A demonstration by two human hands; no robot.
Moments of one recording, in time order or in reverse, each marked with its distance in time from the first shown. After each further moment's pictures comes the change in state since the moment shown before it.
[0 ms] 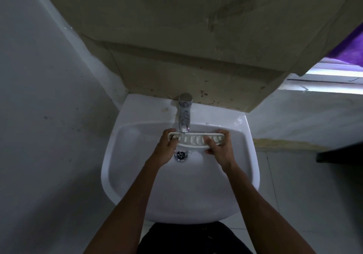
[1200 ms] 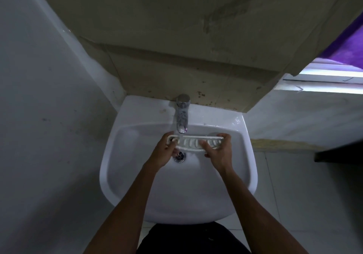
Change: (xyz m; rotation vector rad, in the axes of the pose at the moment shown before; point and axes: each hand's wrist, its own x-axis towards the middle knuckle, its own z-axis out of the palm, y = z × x) left_hand -0.005 -0.003 0.003 -0.172 -0.019 -0.033; right_hand -0.011 0.008 0.001 -0.156 0.133 -0.099
